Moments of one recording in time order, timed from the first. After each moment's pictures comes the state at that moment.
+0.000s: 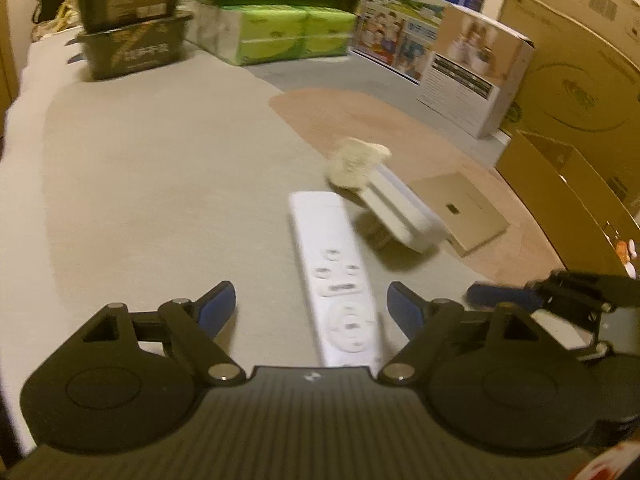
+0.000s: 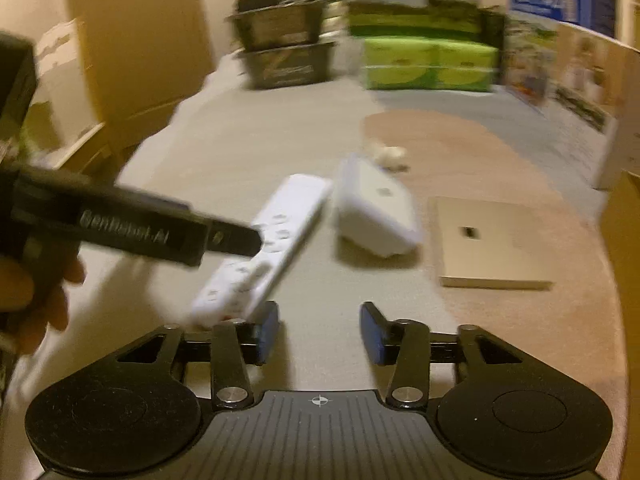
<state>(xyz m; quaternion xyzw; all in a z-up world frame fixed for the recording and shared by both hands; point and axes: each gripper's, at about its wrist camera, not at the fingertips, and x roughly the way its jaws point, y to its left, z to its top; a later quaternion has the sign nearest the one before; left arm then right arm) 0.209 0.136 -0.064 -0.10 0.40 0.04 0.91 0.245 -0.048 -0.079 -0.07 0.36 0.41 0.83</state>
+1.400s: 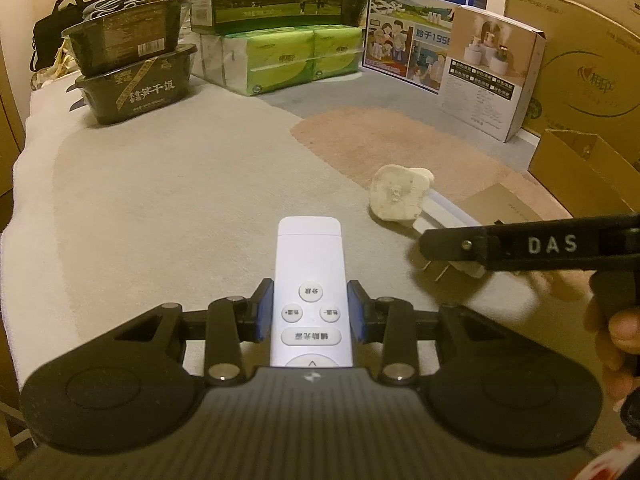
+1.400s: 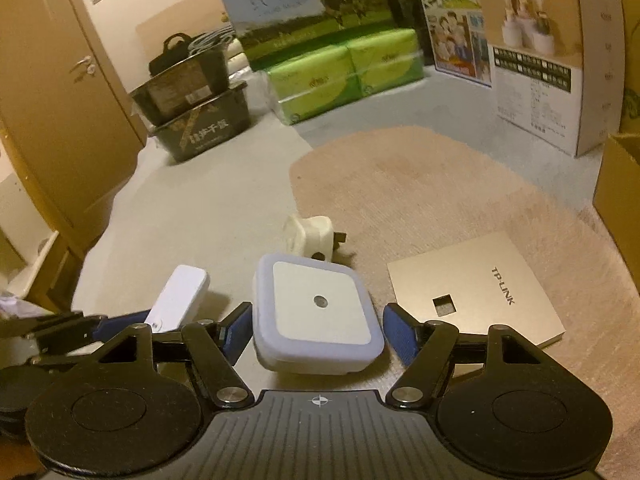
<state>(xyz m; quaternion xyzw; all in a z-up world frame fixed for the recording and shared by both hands) 0.229 0.162 -0.069 -0.03 0.38 0.06 0.92 0.331 -0.027 -0.073 0.08 0.40 0.35 0.84</state>
